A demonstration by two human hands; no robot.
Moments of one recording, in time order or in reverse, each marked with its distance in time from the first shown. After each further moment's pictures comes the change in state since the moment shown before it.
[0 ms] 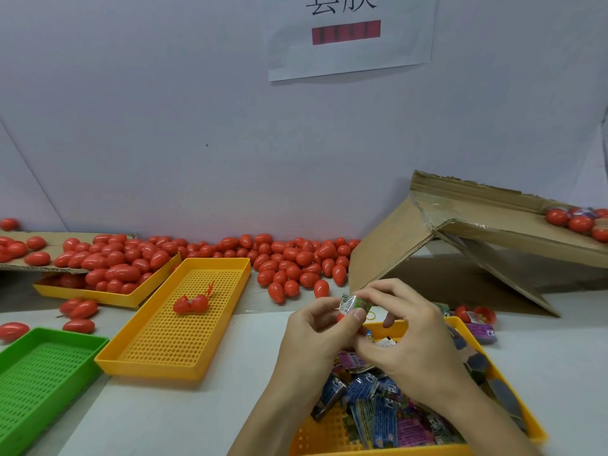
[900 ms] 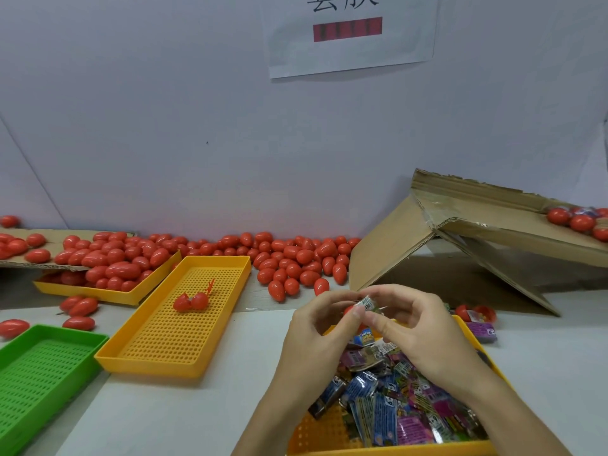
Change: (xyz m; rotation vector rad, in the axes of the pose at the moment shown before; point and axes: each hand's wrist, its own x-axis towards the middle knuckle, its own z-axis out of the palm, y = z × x) left_hand -0.005 0.005 0.001 0.248 -0.040 0.203; right_hand 0.006 0.014 -0.012 0.307 -0.146 0.316
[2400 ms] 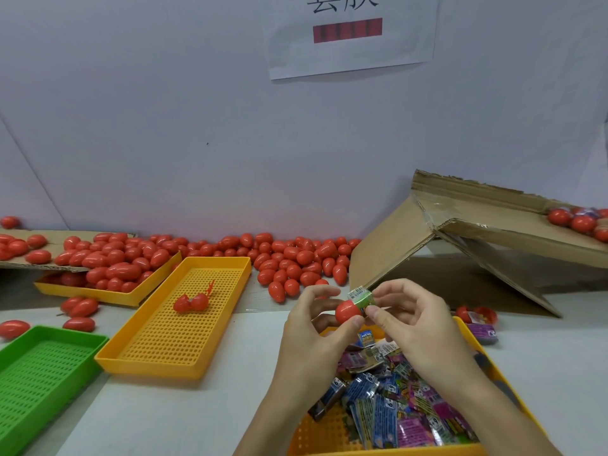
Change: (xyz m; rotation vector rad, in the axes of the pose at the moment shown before) left_hand 0.001 -0.001 0.001 0.014 0.127 -0.044; right_hand 0.001 -0.001 0.009 0.069 0.167 0.071
